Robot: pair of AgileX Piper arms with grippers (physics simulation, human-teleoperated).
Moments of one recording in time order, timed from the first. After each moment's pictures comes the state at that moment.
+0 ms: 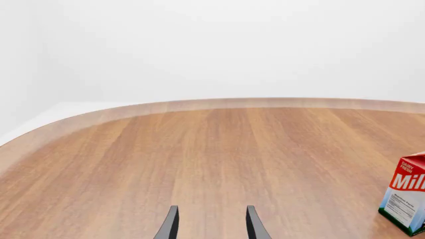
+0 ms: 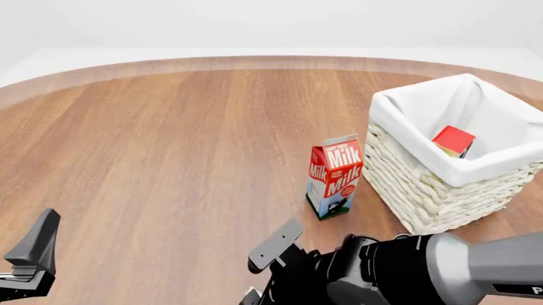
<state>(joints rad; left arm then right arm) 0.00 0.01 0.00 0.00 0.00 1.06 1.64 -0.69 0.12 0.27</state>
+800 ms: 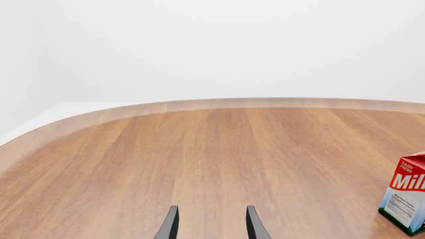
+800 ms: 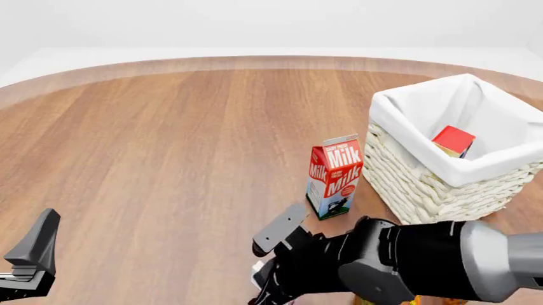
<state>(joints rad) 0.00 0.01 0.00 0.00 0.00 1.03 1.55 -0.72 0.19 0.22</state>
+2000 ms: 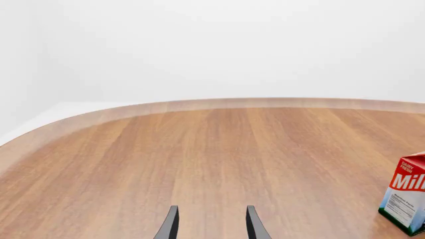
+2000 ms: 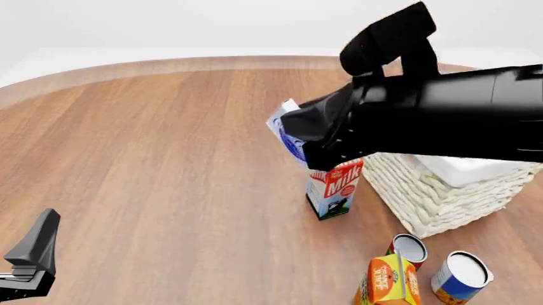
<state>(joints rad) 0.00 0.01 0.00 0.00 0.00 0.87 1.11 -1.09 0.52 0.05</state>
